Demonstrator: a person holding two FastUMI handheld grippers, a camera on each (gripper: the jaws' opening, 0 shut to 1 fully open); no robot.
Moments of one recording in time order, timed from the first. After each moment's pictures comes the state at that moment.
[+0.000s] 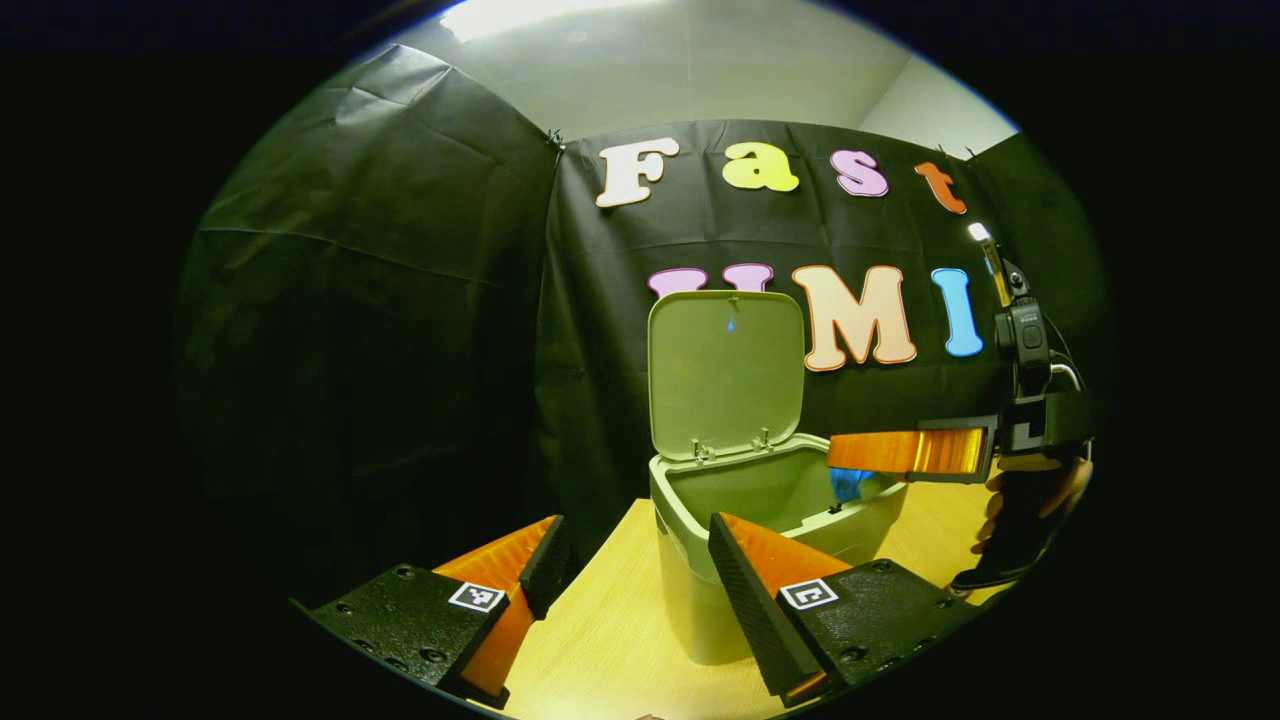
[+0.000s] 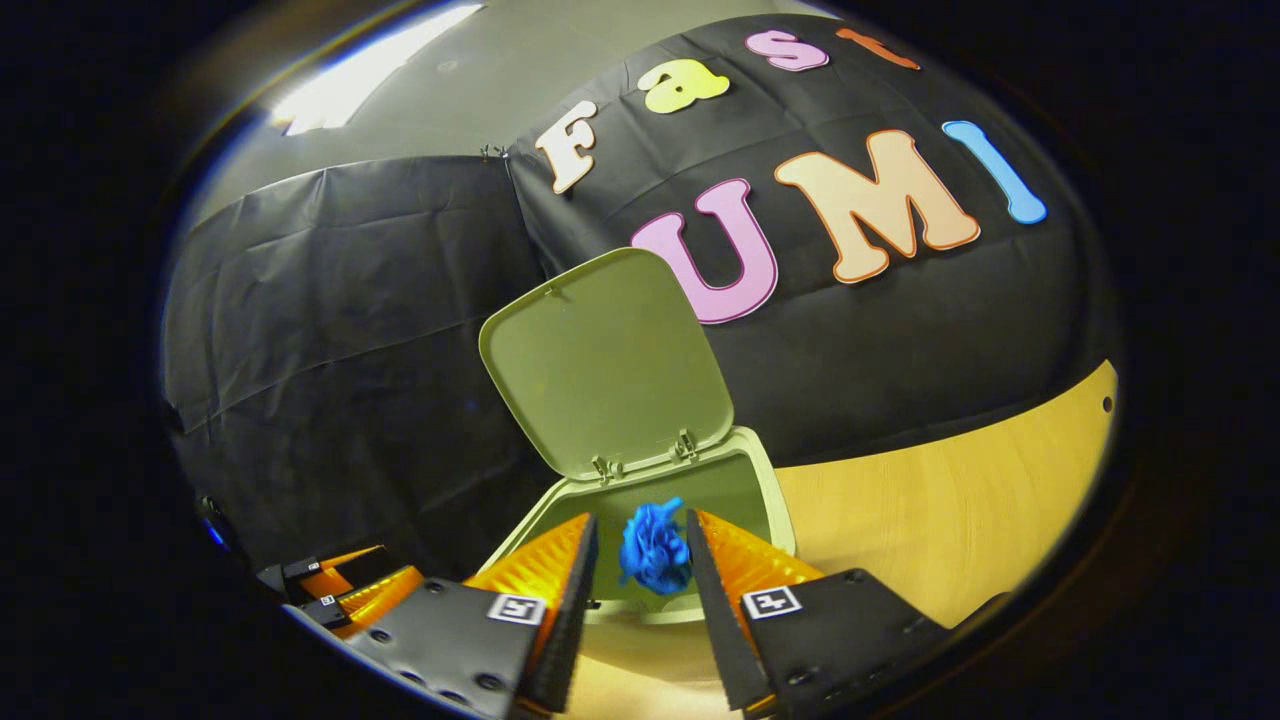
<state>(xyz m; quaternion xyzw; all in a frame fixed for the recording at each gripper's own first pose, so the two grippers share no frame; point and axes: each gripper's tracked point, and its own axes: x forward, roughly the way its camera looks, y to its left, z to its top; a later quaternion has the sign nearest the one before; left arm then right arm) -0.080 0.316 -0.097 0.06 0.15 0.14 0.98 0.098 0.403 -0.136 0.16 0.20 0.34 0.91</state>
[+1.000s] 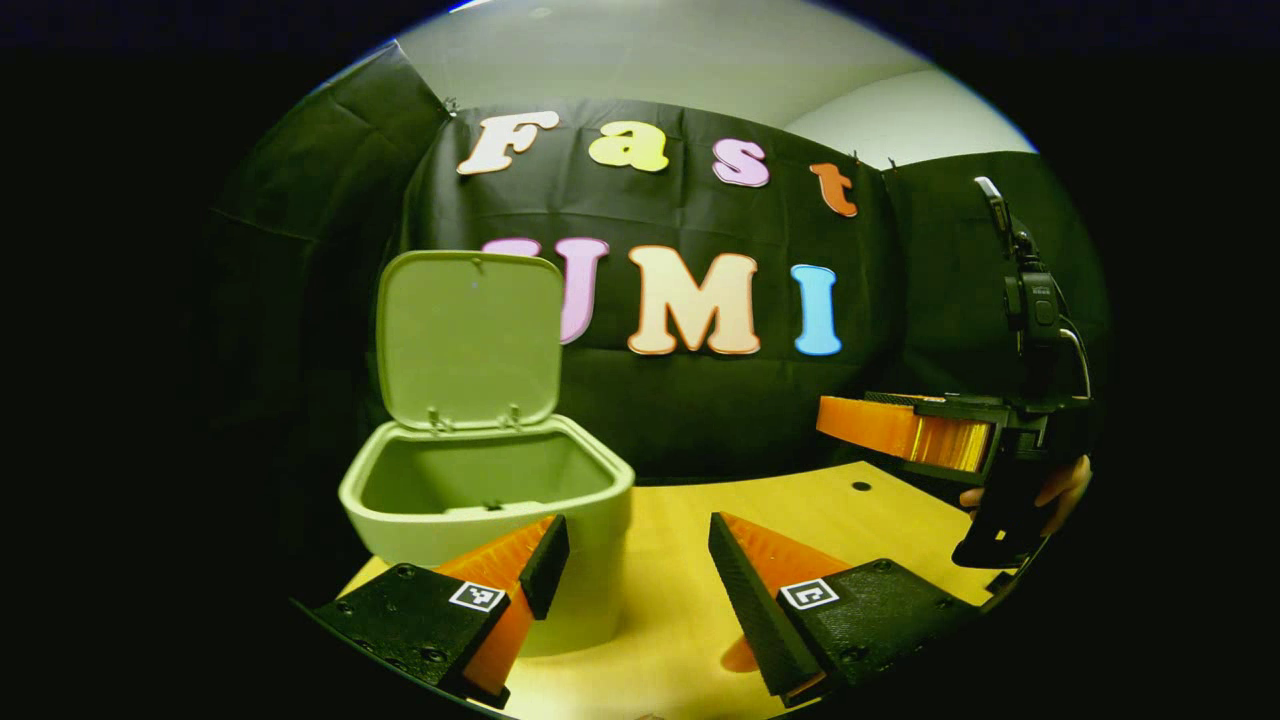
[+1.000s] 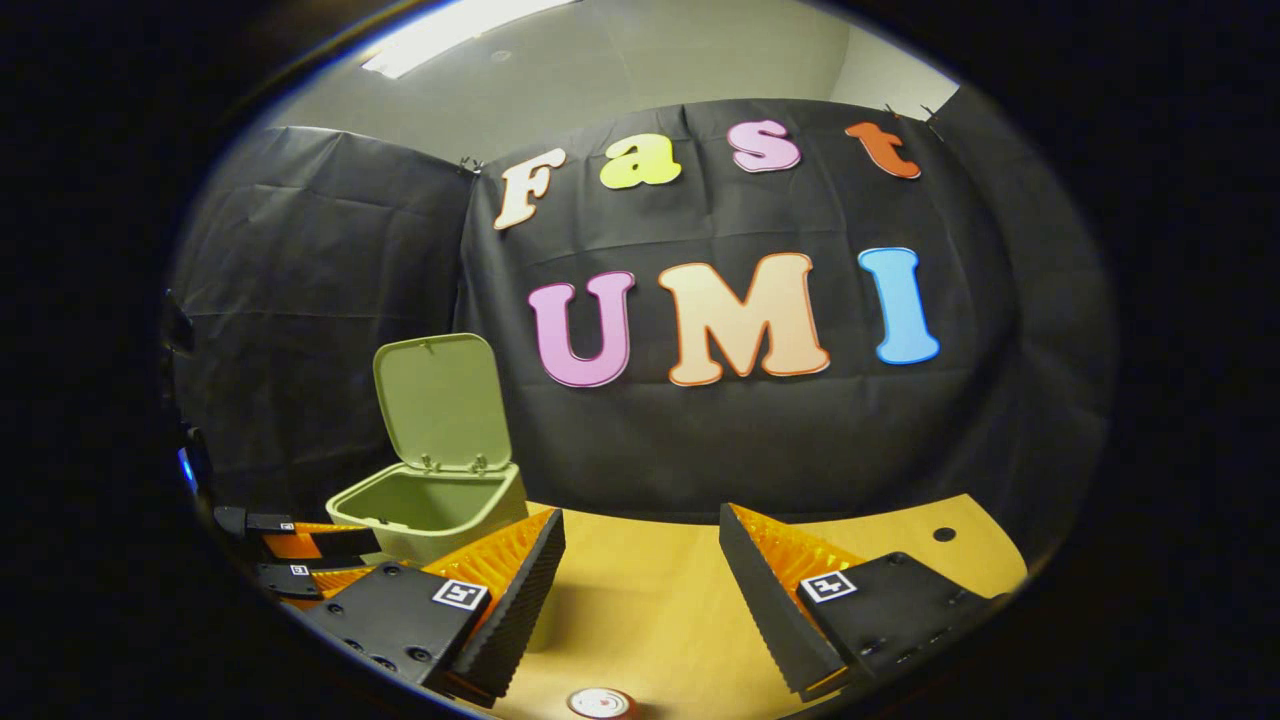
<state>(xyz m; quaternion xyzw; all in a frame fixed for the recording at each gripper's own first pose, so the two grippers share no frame) -0.036 0.081 -0.148 -0.03 0.19 -0.06 0.98 0.099 0.144 -0.119 0.04 0.12 0.15 0.98</state>
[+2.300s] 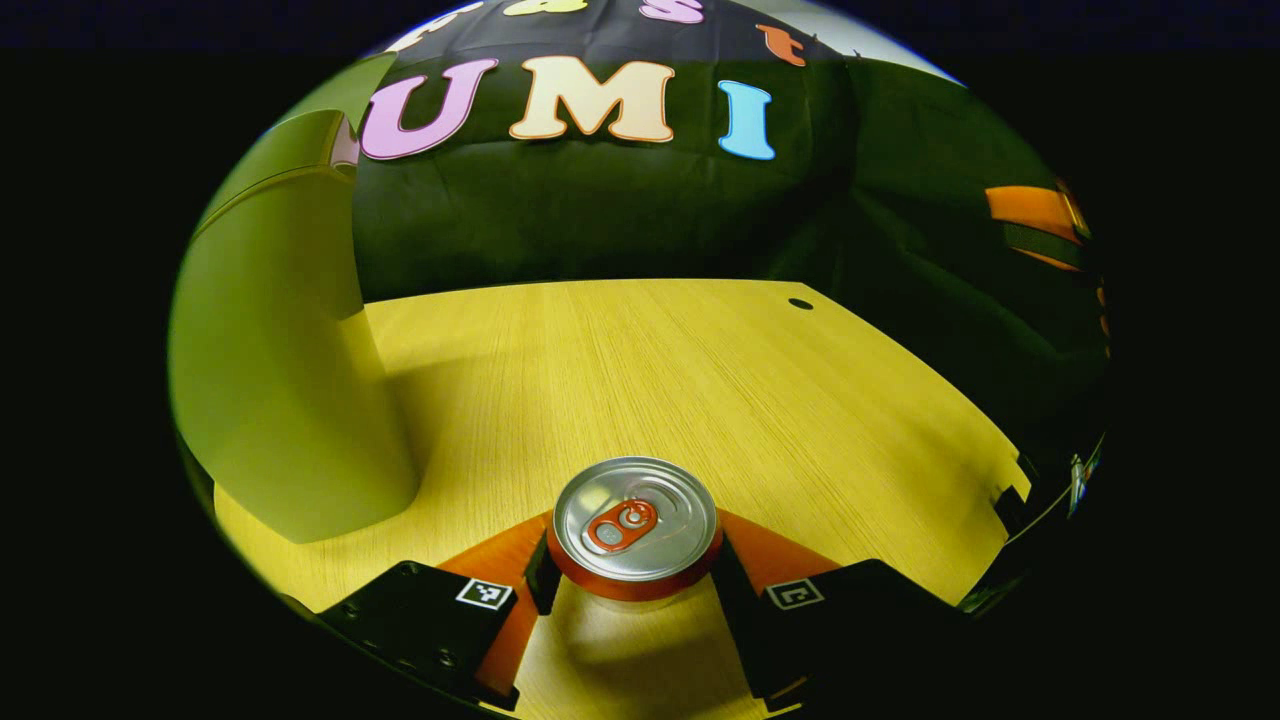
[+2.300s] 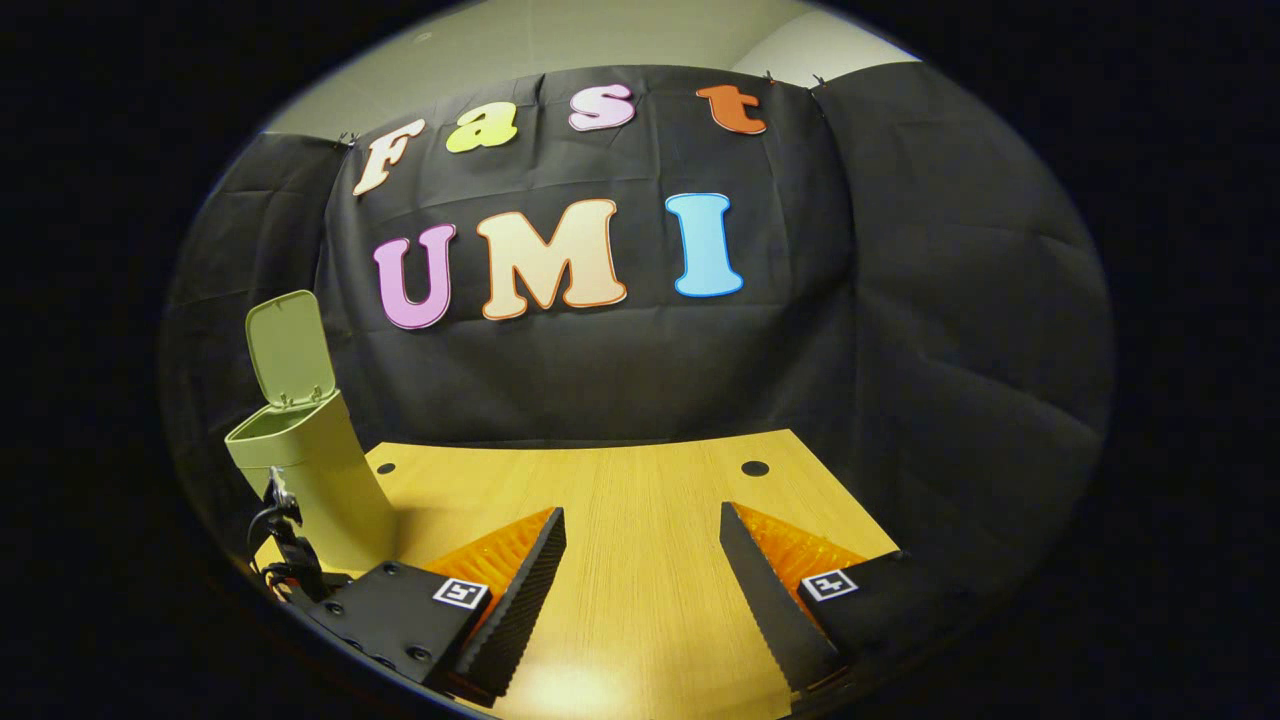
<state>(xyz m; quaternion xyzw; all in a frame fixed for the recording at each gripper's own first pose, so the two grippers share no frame) -0.099 -0.024 -0.356 -0.03 0.42 -0.14 0.90 0.032 -0.065 -0.183 0.03 0.21 -0.01 0.98</state>
